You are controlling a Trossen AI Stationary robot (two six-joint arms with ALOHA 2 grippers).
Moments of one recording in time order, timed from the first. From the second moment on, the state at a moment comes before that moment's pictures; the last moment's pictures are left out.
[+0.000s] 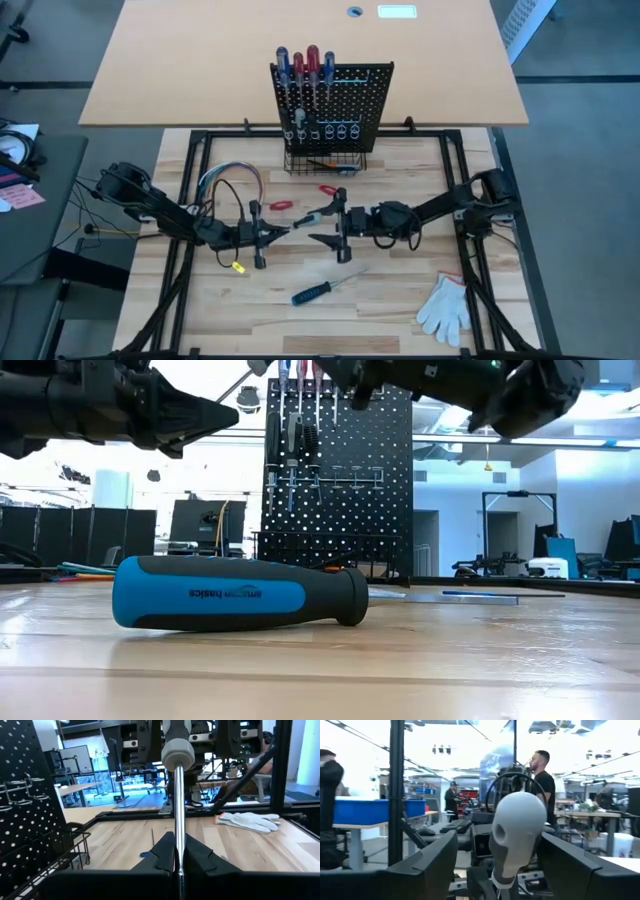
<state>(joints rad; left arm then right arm) -0.38 1.44 0.23 1.37 -0.55 0.17 0.15 1.80 0.82 1.32 0.08 -0.05</state>
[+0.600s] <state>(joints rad) -0.38 1.44 0.23 1.24 -0.64 0.16 0.11 1.66 0.89 1.04 0.11 -0.07</state>
